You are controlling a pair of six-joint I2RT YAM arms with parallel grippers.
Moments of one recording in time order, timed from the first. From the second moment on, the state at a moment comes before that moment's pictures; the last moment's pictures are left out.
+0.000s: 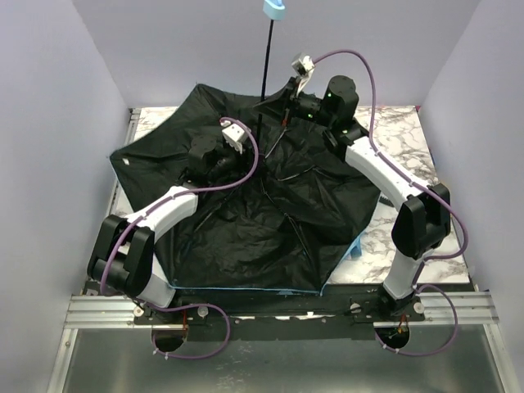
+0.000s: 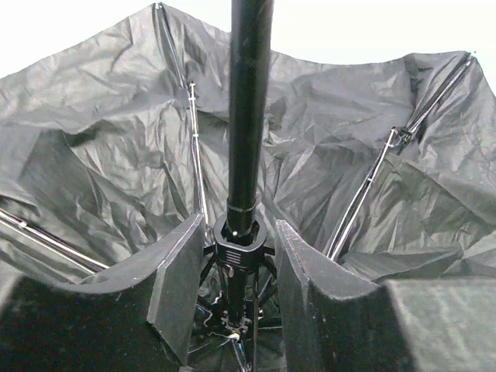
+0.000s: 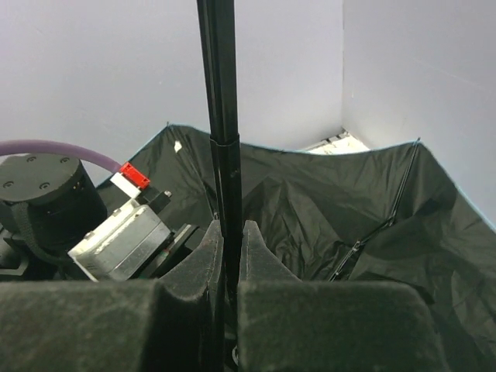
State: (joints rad) left arm -0.40 1.49 0.89 0.47 0.43 -0.03; right arm 0.49 1.81 1.62 0.37 -0.74 0.26
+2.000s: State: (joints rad) left arm -0.40 1.47 1.15 0.10 0.45 0.10; right arm 0.43 1.76 1.66 0.36 -0.81 0.44
